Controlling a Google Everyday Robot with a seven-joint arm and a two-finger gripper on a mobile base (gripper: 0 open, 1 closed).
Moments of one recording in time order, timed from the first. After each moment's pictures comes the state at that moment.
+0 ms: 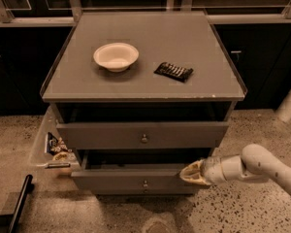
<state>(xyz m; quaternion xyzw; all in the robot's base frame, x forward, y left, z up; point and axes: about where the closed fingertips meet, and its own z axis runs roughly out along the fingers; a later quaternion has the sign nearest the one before) 0.513 -0.175 0.477 -0.63 0.61 0.27 0.40</state>
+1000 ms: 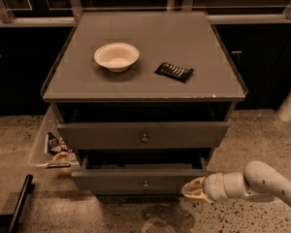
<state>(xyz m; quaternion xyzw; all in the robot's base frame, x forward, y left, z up) 0.454 -0.178 0.453 -0.59 0.66 0.28 0.37</state>
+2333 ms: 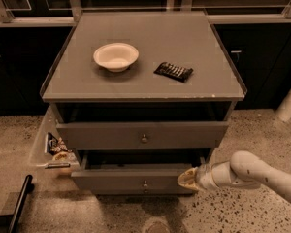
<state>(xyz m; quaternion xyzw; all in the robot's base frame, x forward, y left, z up) 0.504 -0.173 0.434 -0.61 0.68 0.21 0.34</state>
